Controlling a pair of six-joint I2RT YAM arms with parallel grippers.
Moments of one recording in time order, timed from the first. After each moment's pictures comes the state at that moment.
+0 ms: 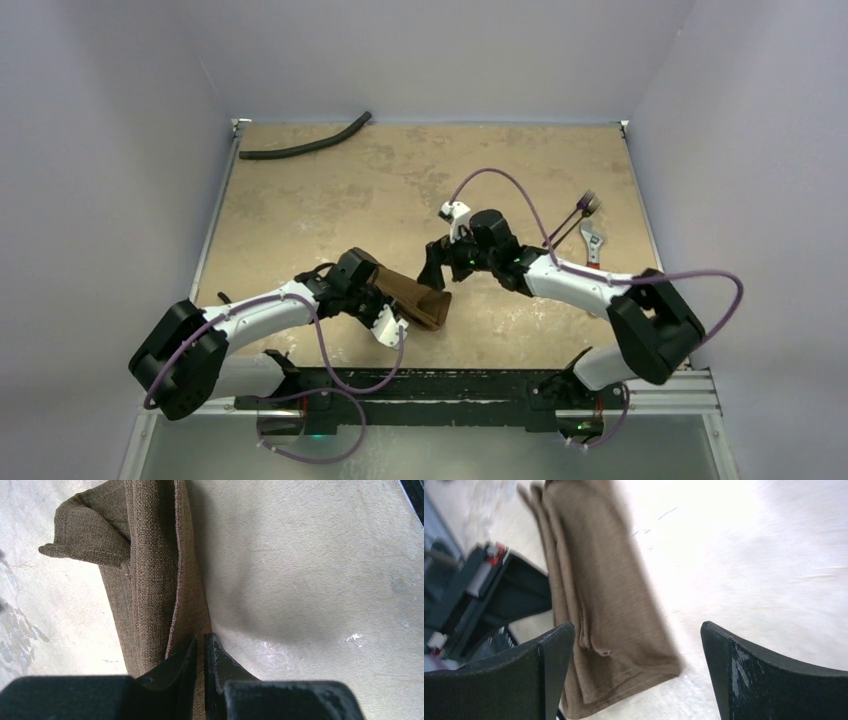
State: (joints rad) left arm -0.71 1.25 0.54 -0.34 0.44 1.42; right arm 0.69 1.49 0.75 0.10 -0.44 0.27
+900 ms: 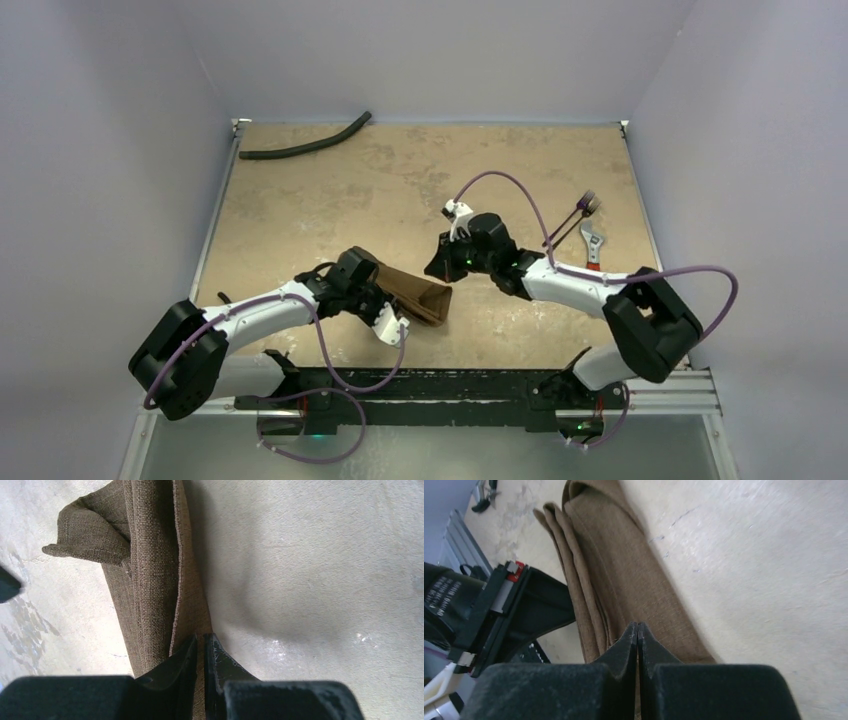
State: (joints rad) left arm -0.71 1.25 0.54 -0.31 0.43 1.41; right arm 0.70 1.44 0.73 0.16 -0.32 0.45
